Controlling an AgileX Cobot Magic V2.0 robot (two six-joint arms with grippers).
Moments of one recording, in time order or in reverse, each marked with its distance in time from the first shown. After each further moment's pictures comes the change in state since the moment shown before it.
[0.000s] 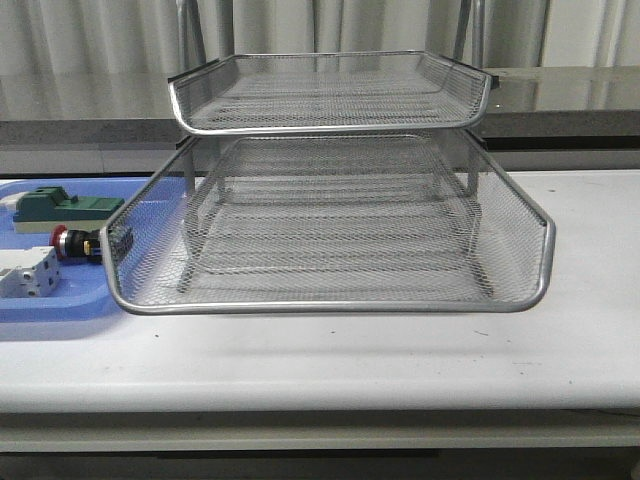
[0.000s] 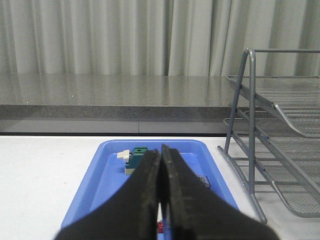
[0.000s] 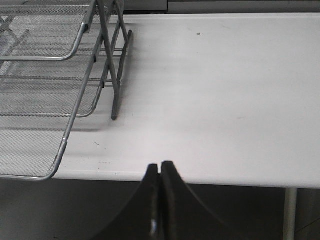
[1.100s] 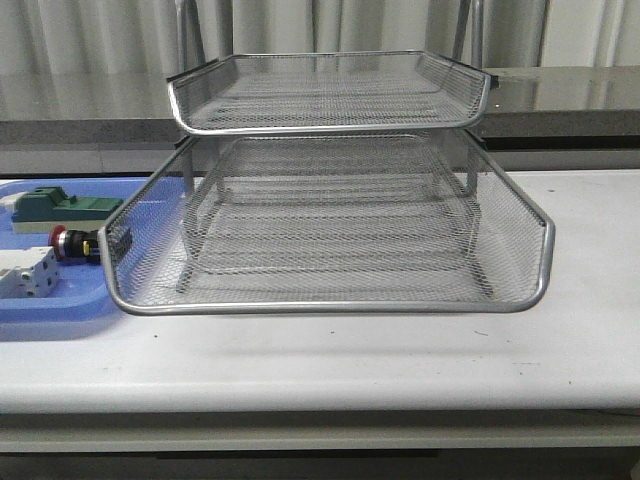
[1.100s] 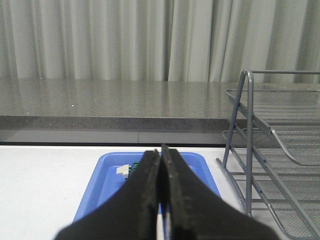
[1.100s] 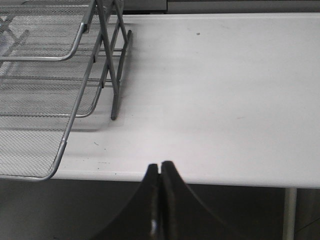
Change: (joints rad) left arm 0.000 0.143 -0.191 -0.005 0.070 0.000; right arm 0.000 0.000 0.000 -0.002 0.000 0.000
